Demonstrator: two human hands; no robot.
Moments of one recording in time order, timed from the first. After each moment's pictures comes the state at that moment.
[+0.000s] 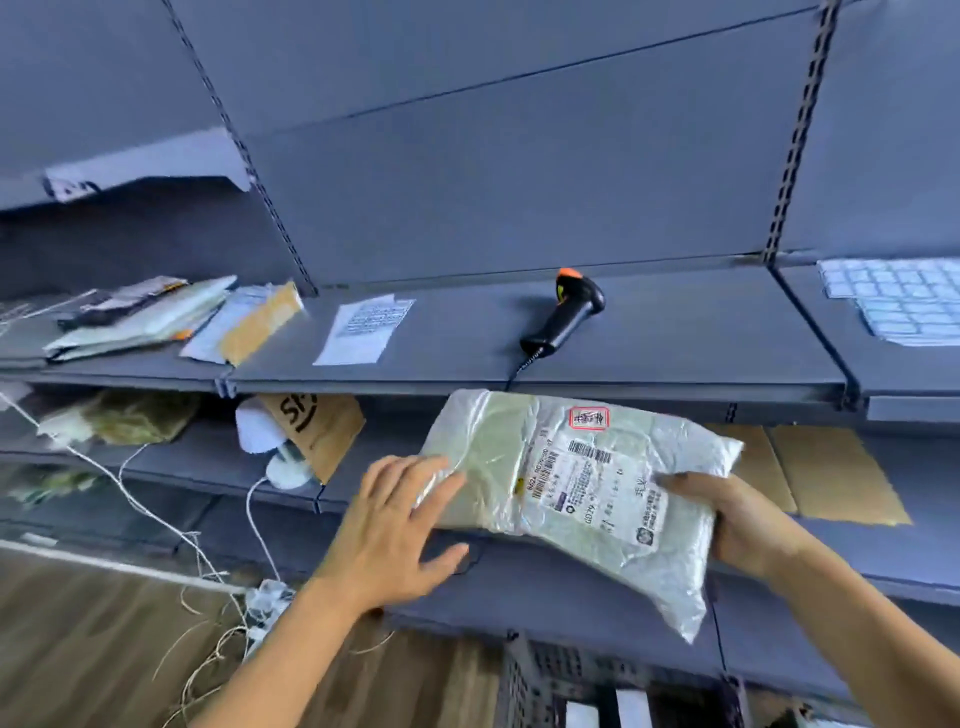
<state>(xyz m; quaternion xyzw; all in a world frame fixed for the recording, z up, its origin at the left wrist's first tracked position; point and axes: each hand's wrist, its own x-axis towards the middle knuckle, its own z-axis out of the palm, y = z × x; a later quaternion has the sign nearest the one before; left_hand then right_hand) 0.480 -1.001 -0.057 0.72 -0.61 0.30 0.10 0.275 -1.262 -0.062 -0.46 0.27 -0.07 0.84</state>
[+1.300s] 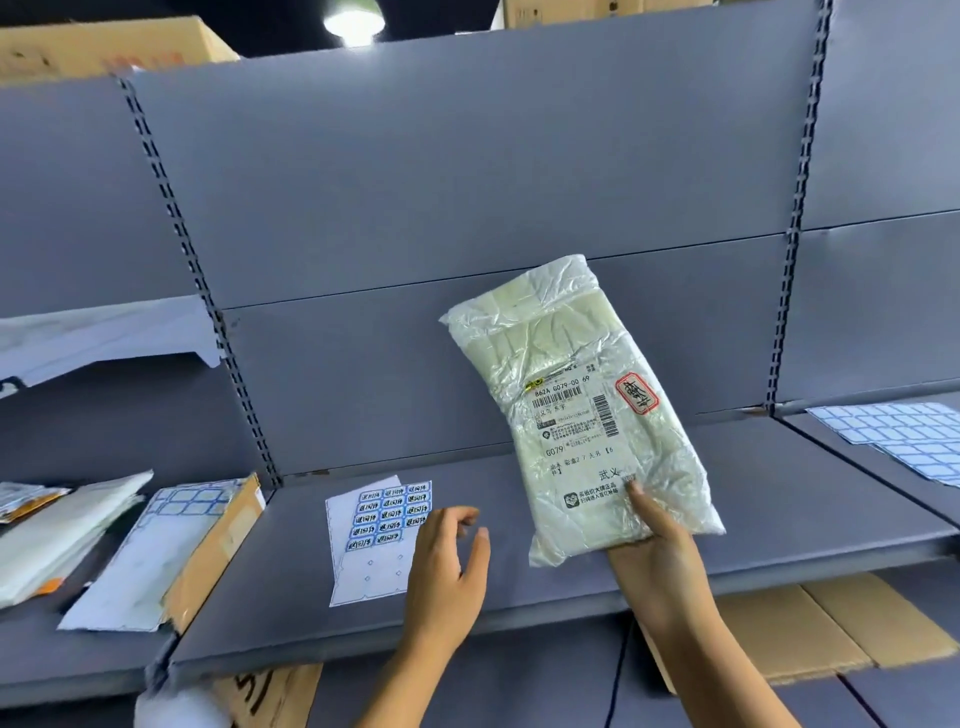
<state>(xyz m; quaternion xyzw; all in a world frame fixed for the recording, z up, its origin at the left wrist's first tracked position) 0.731 -1.088 -0.026 0.70 -0.48 0.04 0.52 0.561 -1.181 0.020 -0.25 0.06 -0.49 0.83</state>
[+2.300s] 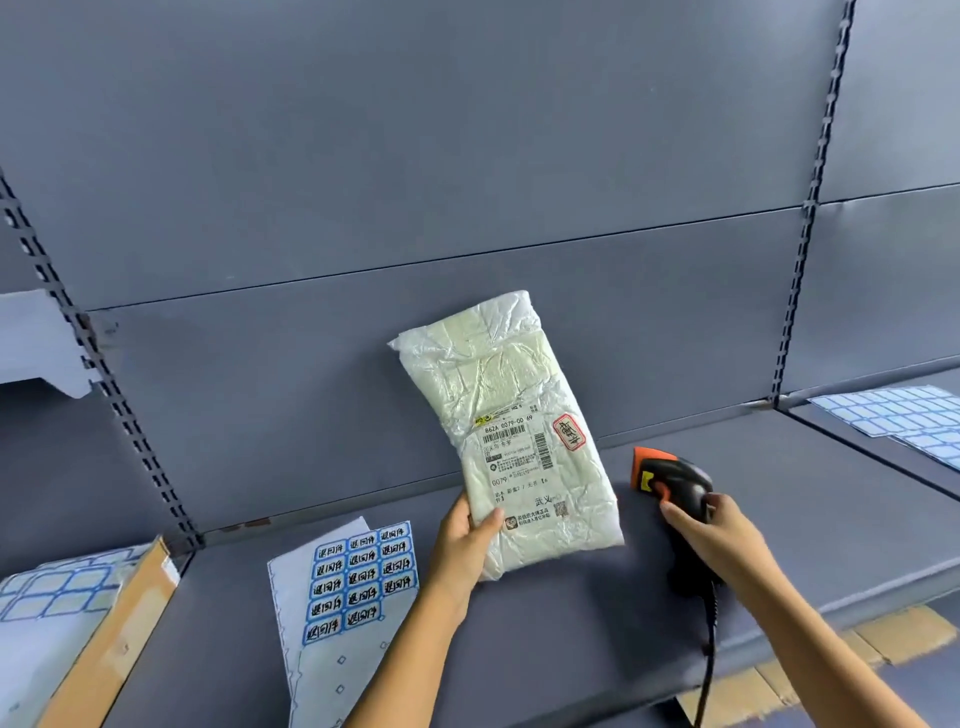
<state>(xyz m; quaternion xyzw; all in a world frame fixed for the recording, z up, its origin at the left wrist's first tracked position) 0.817 -1.213 -0.042 0.56 -0.36 -0.38 0.64 0.583 -1.311 -0.031 -0.60 0.63 -0.33 0.36</state>
